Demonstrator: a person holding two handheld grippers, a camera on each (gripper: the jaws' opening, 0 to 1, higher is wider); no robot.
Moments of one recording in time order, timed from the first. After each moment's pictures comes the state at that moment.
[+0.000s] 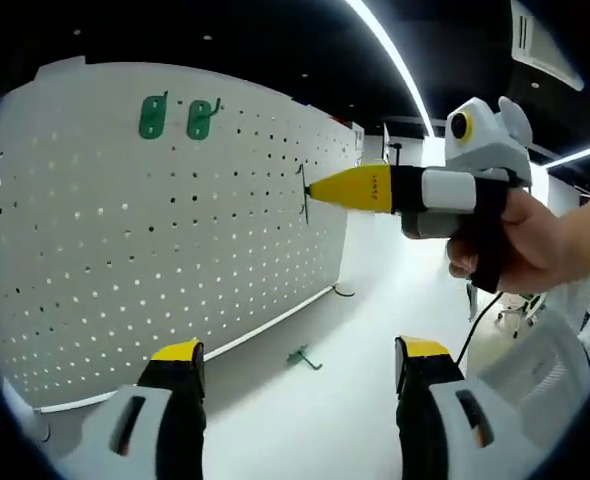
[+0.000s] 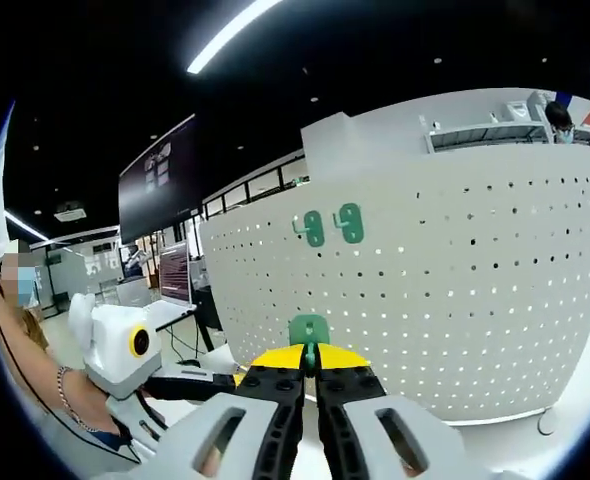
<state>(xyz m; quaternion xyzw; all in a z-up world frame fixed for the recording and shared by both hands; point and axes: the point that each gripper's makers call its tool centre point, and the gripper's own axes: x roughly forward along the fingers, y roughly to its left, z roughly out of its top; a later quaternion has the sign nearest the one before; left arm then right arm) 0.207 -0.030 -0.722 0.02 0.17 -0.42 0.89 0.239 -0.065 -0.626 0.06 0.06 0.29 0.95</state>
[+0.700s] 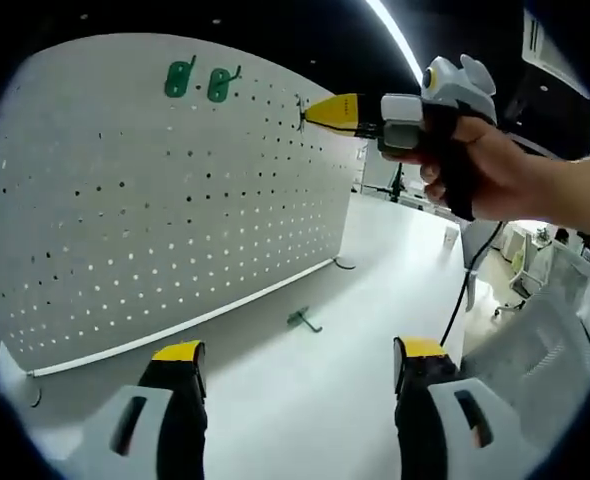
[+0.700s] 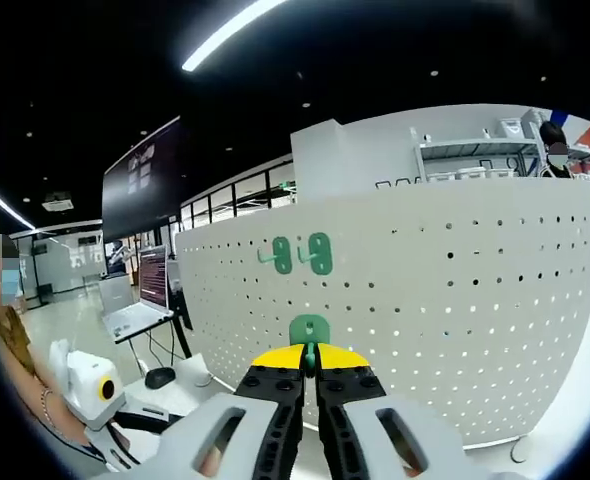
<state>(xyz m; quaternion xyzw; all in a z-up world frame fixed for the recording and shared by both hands) 0.186 -0.005 -0.757 0.02 0.20 -0.41 0.89 0.271 -0.084 -0.603 0.04 0.04 0.26 0.96</state>
